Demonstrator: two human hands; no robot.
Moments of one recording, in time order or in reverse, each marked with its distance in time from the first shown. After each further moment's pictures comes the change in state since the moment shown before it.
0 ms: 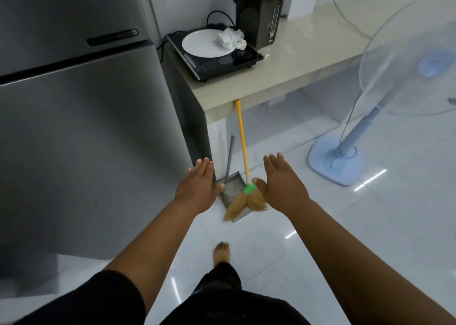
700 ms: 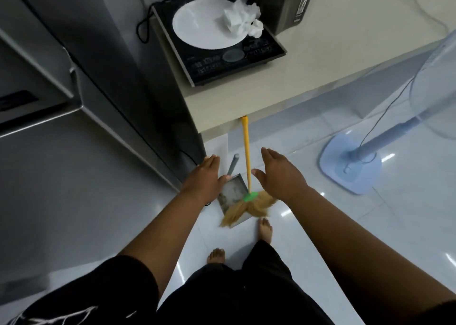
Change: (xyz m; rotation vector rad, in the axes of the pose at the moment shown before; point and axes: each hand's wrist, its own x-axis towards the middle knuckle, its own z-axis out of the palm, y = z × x) left_hand 0.242 -0.026 0.002 -0.136 -0.127 -0.121; right_hand 0.254 0.044 0.011 0.051 -0.214 -0.020
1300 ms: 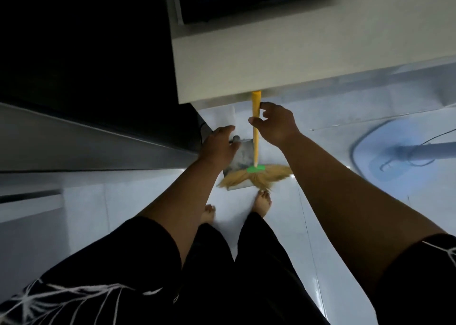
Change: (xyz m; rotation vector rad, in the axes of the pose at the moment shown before) left_hand 0.143 0.035 0.080 -0.396 0.020 -0.397; right_hand 0.220 0.074 0.068 0.396 -0.270 0.072
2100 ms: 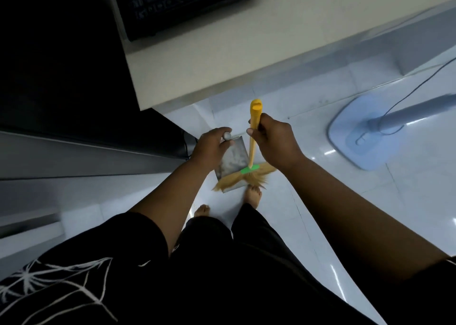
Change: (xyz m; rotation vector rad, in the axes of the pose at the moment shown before) left_hand -0.048 0.067 0.012 -0.176 -0.057 0.200; right_hand -0.125 0.054 -0.058 0.087 0.236 -0.250
